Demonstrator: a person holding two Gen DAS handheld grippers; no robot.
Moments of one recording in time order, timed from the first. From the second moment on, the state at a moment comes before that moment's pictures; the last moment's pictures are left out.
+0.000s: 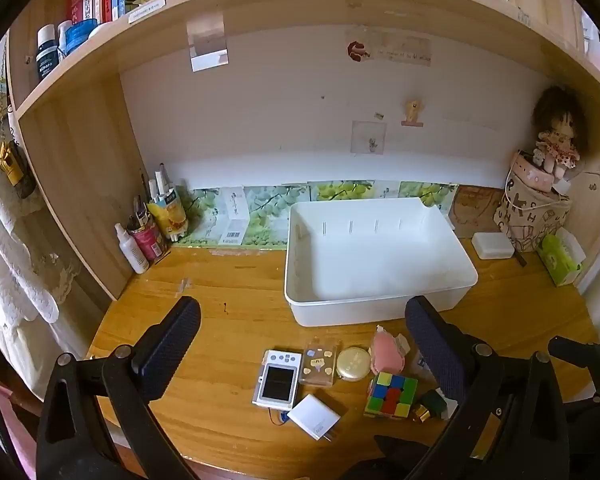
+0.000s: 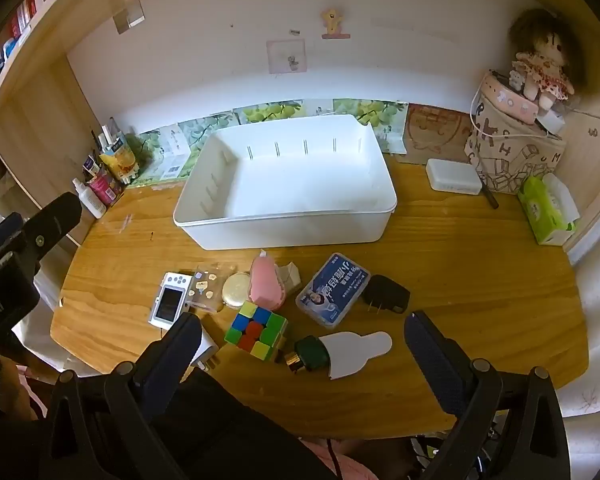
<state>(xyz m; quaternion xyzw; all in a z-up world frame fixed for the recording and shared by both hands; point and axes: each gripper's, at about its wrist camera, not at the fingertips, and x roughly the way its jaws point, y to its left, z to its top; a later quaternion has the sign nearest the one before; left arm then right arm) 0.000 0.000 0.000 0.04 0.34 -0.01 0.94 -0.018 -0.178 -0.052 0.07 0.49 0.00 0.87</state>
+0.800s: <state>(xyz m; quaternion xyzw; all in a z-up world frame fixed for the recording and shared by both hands) 0.020 0.008 -0.001 0.03 0.34 -0.04 0.94 -0.006 -0.169 -0.050 0.07 0.49 -0.02 0.87</state>
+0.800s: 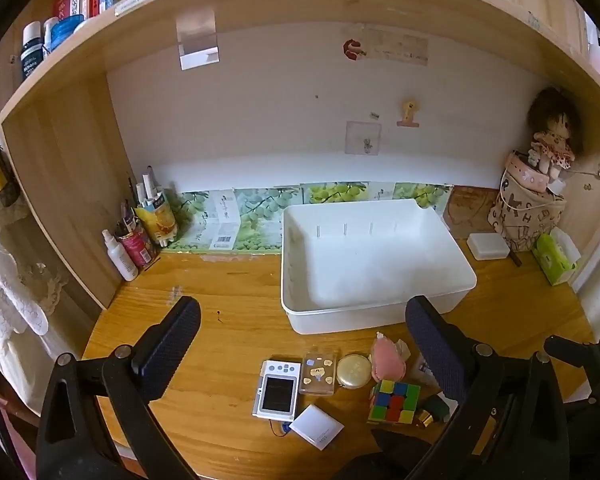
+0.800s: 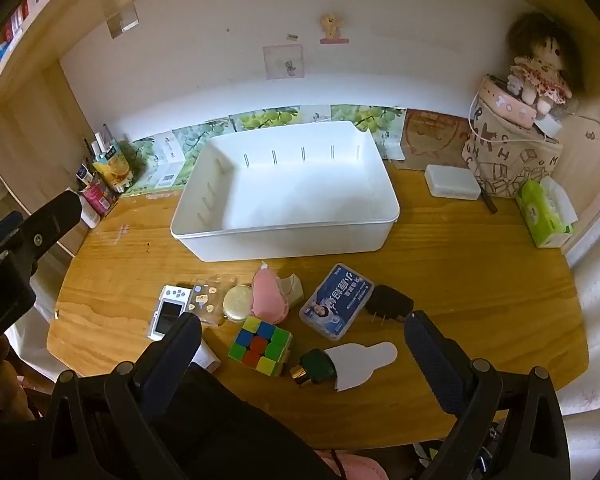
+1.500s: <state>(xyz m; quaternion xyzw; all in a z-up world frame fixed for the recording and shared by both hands) 0.042 0.033 -0.064 0.02 0.47 -0.11 0.88 -0.036 -0.160 -0.099 0.16 0.53 -0.11 0.83</state>
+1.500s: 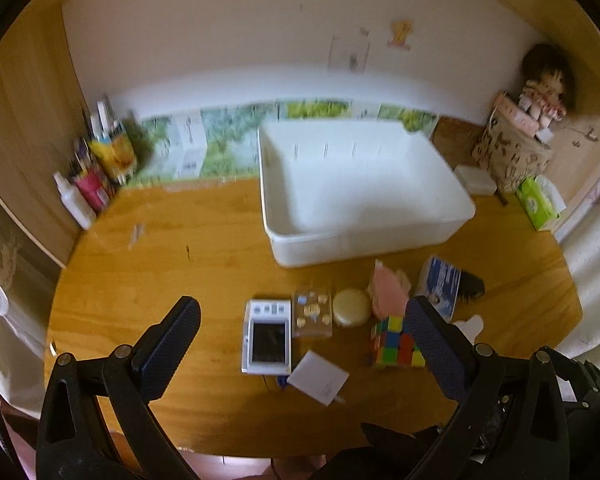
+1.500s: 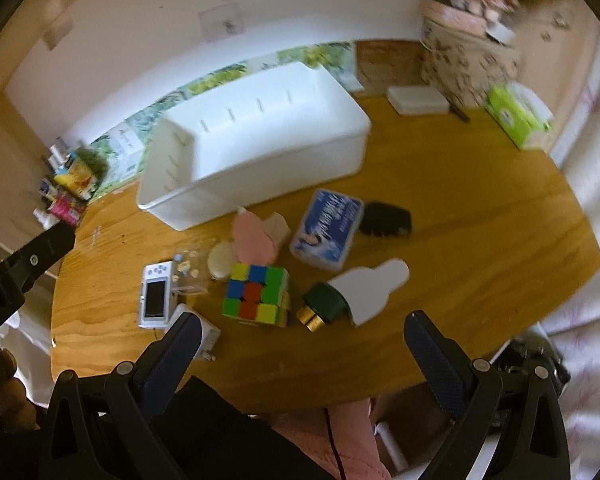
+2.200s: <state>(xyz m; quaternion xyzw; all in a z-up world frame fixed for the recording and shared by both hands) 0.078 0.045 -0.193 -0.12 0.72 0.00 0.69 -0.006 -0.229 -0.190 0.25 0.66 -0.08 0.70</state>
